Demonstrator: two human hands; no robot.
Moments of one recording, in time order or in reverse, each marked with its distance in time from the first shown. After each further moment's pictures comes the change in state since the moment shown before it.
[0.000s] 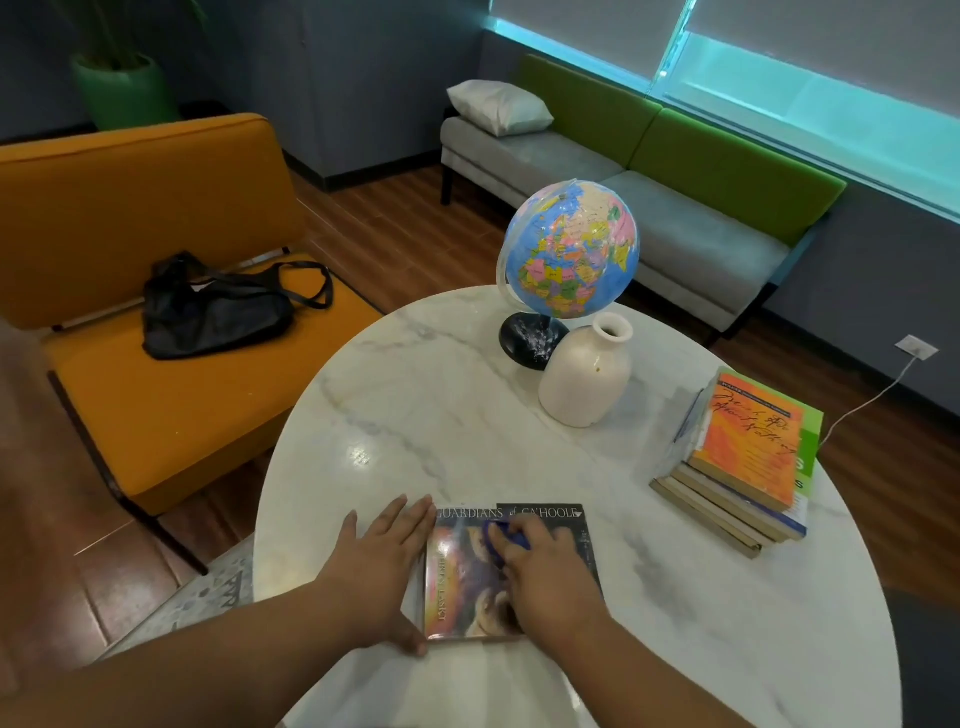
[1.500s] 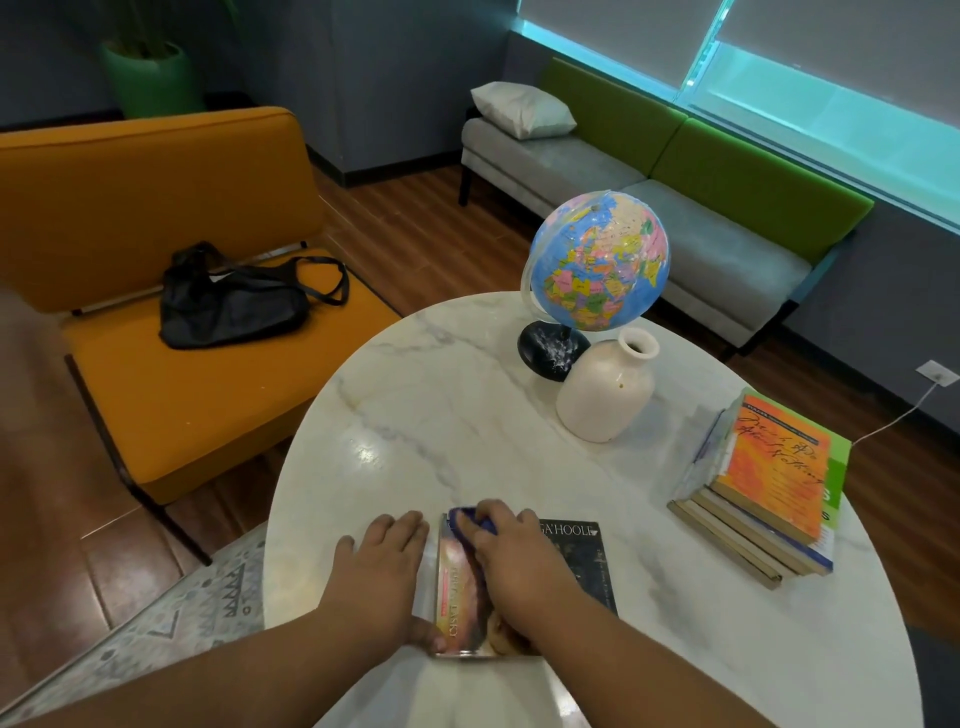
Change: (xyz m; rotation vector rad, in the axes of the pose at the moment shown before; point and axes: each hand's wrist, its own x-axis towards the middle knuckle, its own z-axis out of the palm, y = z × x) left_hand 0.000 0.004 0.007 -0.115 0.109 -0.196; right_hand 0.041 -0.025 -0.003 -0.083 -0.077 -0.157
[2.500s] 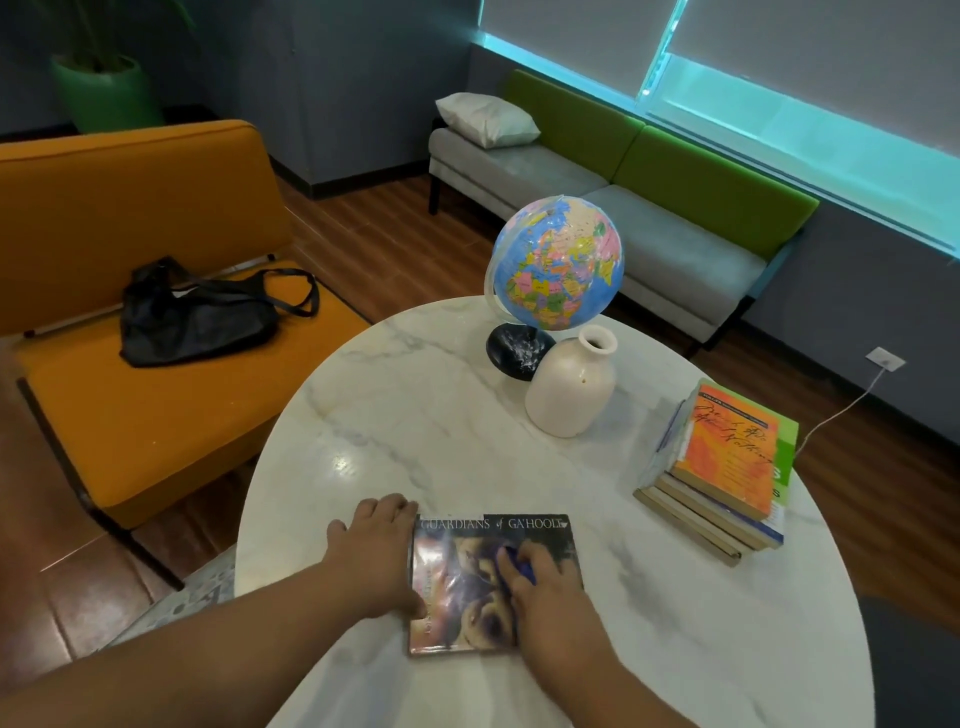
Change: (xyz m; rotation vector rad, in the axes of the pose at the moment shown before) left_hand 0.019 0.011 -0.025 -0.020 -0.025 0.014; right_hand -0.067 0.023 0.013 0.055 0.030 0.241
